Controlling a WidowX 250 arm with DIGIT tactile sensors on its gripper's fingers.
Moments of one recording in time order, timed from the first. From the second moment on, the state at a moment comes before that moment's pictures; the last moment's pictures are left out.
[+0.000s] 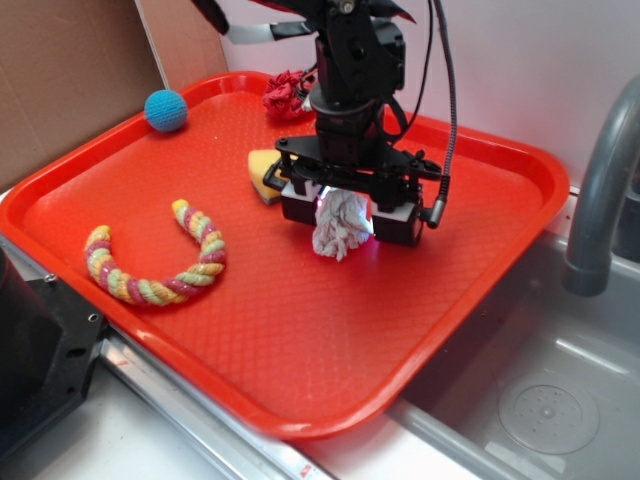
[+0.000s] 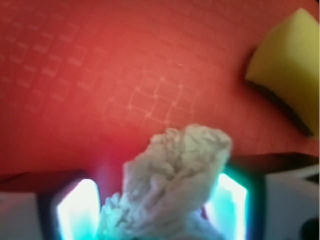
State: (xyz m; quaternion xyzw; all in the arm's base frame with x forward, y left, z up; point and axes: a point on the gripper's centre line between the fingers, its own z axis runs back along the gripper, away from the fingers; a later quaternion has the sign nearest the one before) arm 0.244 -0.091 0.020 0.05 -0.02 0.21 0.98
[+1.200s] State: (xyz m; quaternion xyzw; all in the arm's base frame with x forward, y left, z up) arm 0.221 0.034 0.221 -0.02 -0.06 0.11 0.99
